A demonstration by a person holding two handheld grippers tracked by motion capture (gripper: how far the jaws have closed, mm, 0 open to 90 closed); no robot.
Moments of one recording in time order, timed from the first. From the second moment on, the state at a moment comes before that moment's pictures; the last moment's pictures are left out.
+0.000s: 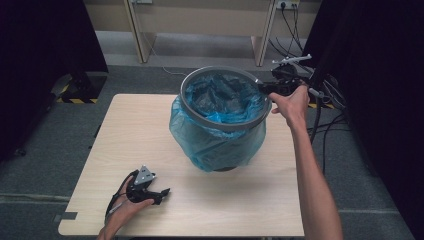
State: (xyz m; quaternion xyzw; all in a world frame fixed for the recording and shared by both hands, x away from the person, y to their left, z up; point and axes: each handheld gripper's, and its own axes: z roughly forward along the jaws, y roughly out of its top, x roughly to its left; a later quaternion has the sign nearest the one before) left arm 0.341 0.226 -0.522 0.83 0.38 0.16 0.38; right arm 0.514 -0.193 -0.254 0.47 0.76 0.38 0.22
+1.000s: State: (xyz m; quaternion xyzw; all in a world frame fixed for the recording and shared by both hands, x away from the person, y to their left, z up) left arm 0.343 0.237 -0.468 0.78 0.39 0.14 0.46; right arm 0.506 -0.199 -0.266 0.45 0.76 0.40 0.23
